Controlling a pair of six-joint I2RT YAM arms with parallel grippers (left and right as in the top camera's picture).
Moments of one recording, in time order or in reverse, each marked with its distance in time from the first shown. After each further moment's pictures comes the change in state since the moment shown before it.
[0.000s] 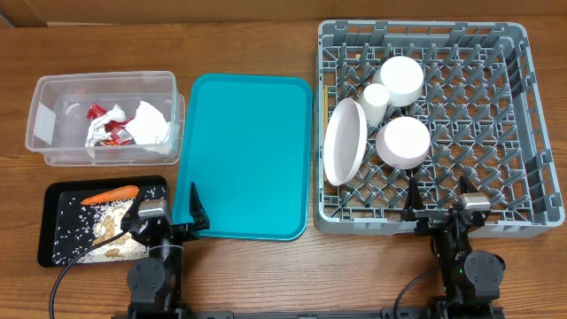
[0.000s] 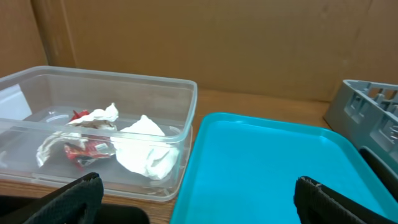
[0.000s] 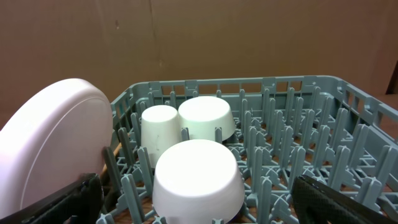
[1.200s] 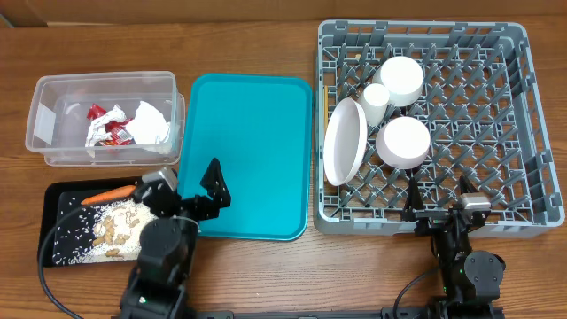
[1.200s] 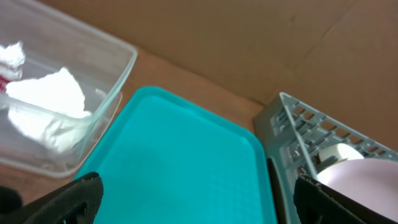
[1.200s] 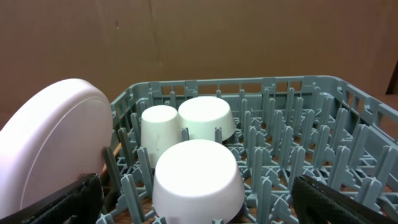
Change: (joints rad) left arm -0.231 0.480 0.239 0.101 -0.071 -0.435; right arm 0.000 0.000 0.000 0.001 0.000 0.000
